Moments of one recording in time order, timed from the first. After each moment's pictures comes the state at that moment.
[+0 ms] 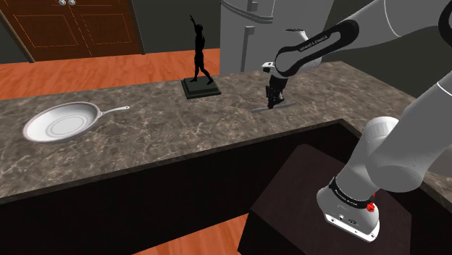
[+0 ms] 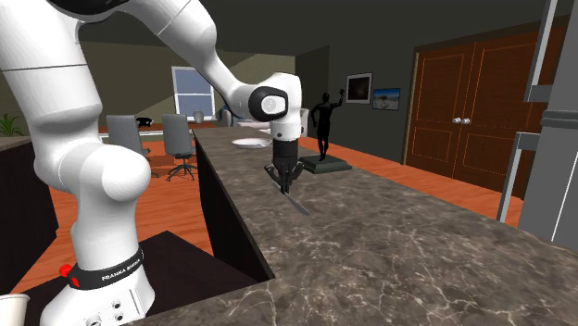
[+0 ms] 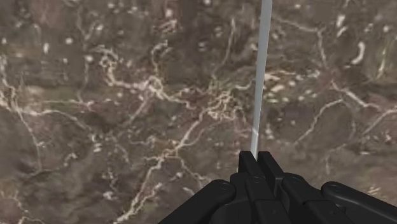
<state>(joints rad) 0.23 -0.18 -0.58 -2.46 -0.07 2.32 -1.35</state>
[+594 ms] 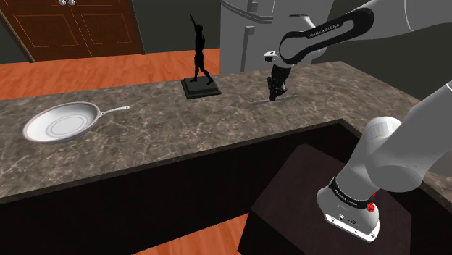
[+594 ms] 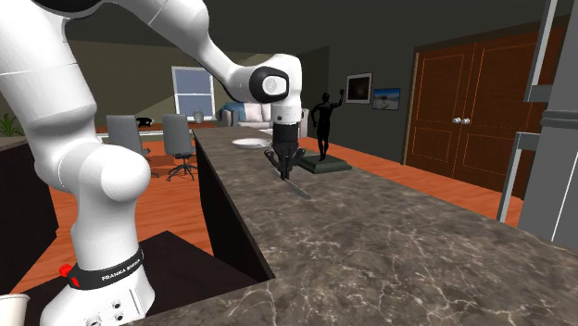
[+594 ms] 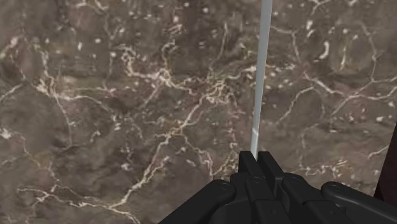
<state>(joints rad) 0.21 -0.26 -0.56 -2.40 -0.11 2.19 -1.32</state>
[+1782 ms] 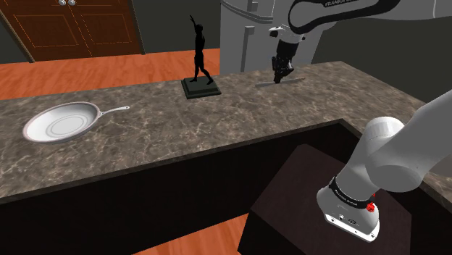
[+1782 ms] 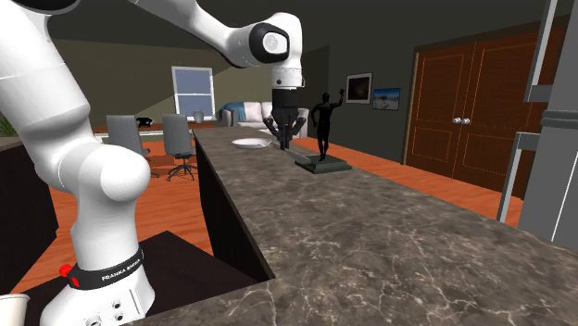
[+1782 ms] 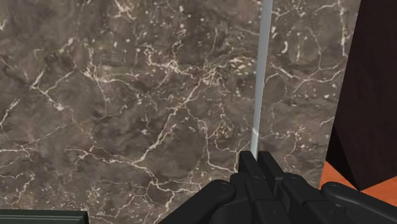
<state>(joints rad) 0.21 -0.35 -0.51 -2.23 -0.13 1.93 -1.28</state>
